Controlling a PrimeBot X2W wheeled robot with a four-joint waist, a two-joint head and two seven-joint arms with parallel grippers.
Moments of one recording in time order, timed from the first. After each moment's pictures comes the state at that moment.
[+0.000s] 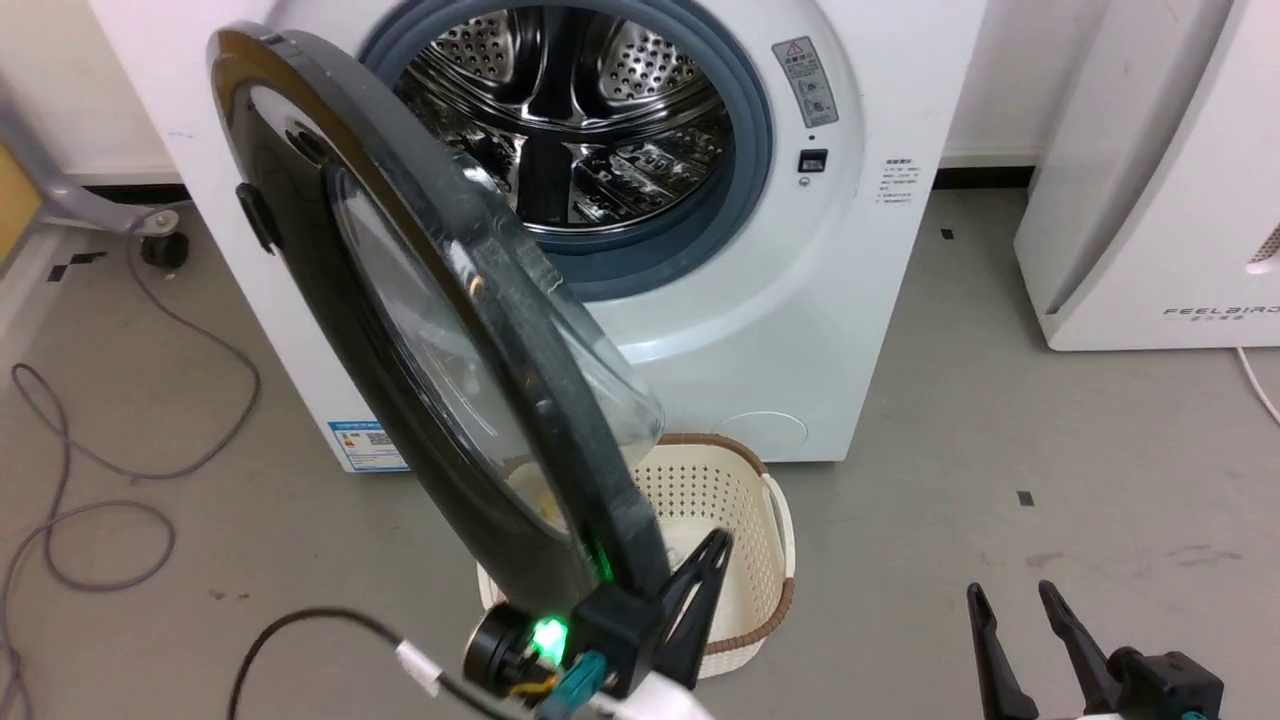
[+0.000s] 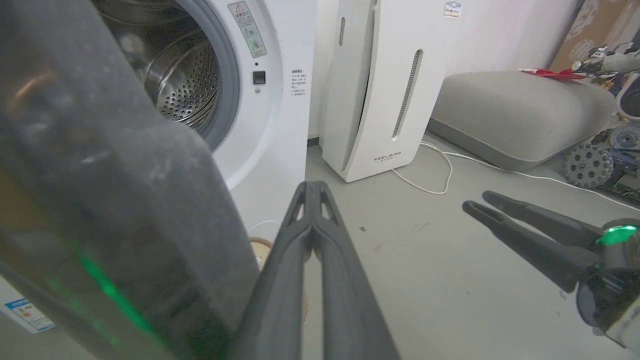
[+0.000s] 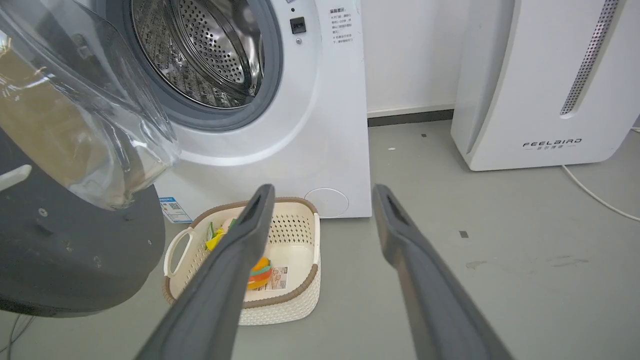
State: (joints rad) left arm -0.19 0.14 -0.72 0.09 -0.34 0.23 -0.11; right arm 0.08 -0.05 0.00 0.22 0.19 0.13 -0.24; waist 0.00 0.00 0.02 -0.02
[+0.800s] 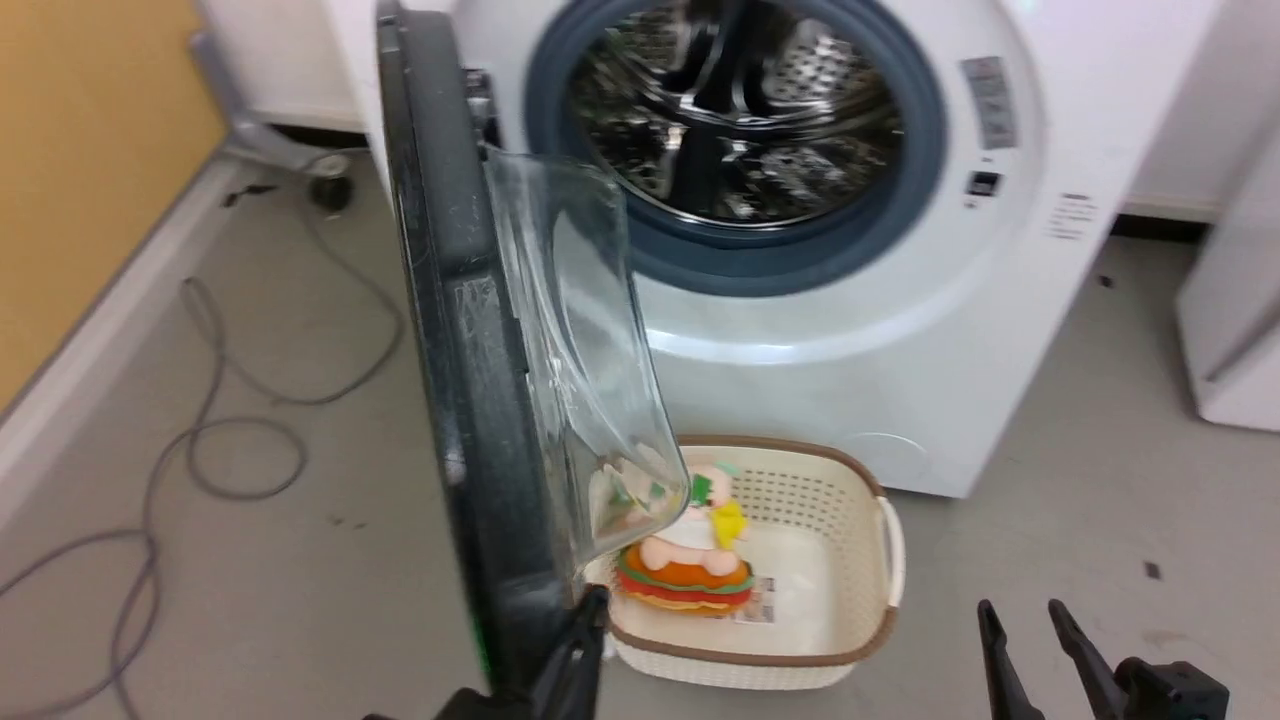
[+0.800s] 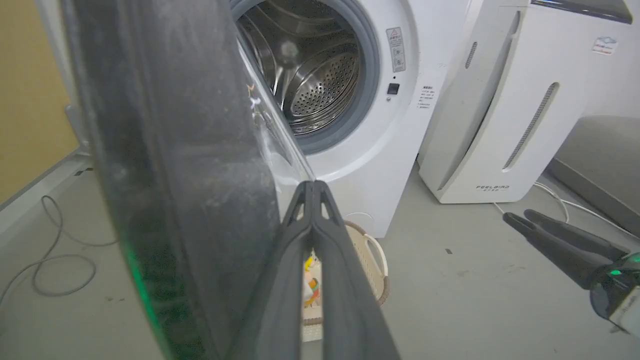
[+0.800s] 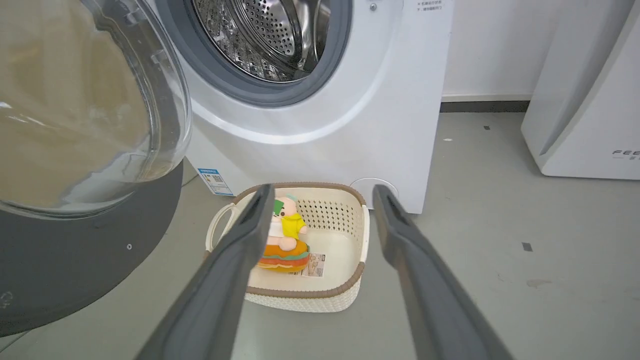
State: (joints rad) left arm 0.08 0.31 -0.66 -0.29 -0.31 0.41 -0.05; right arm 0.09 -0.05 -0.02 0.25 0.19 0.13 -0.21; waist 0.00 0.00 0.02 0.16
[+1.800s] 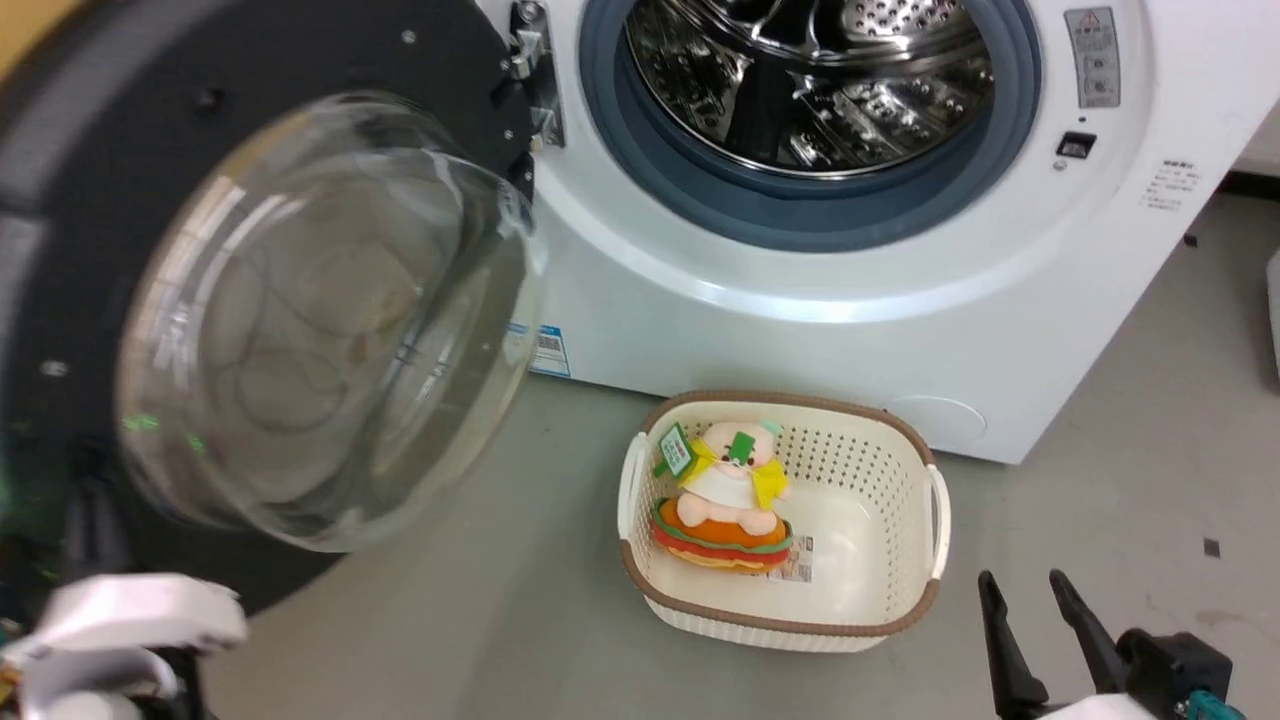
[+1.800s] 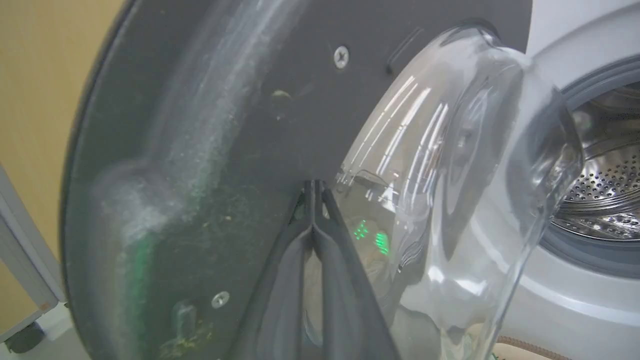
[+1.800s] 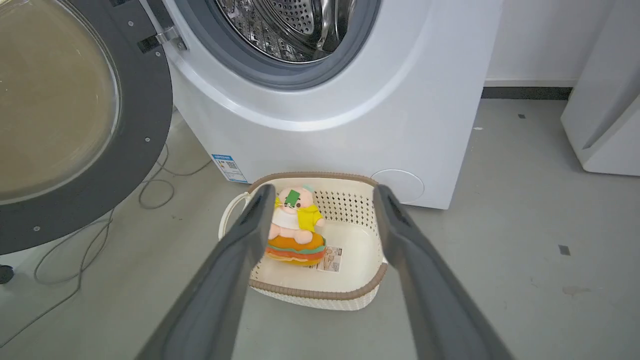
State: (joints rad) left arm -0.04 0.40 -0.05 0.03 -0.55 0.38 -0.26; right arm 0.06 -0.05 -0.03 0.24 0.19 0.13 -0.20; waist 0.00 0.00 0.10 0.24
